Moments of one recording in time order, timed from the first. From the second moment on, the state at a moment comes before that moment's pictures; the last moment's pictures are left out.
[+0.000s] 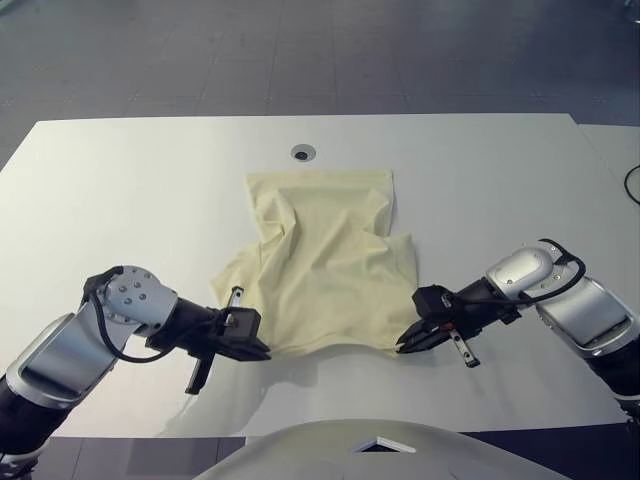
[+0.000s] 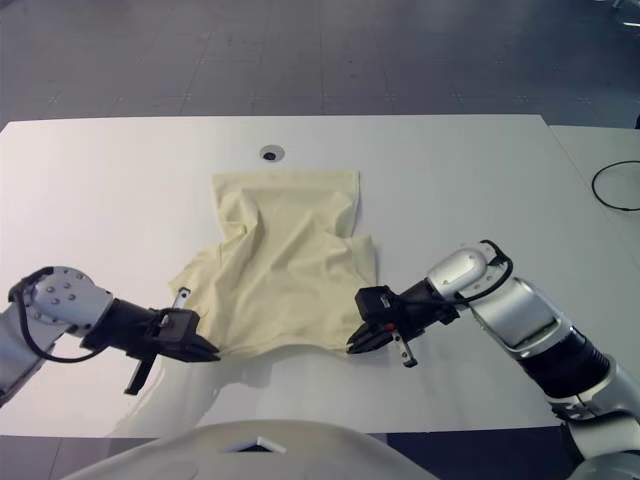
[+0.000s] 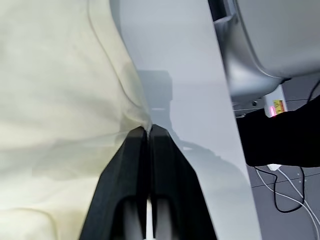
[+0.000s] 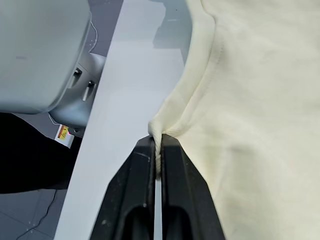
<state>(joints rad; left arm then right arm) 0.05 1.07 -0.20 -0.64 -0.26 0.53 -1.36 -0.25 -0.95 0.44 -0.40 0.32 0.59 1.45</state>
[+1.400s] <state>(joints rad) 0.26 0.67 0.38 -0.40 -0.68 1.04 -0.50 0.03 -0.66 -0.35 -0.62 0.87 1.10 0.51</state>
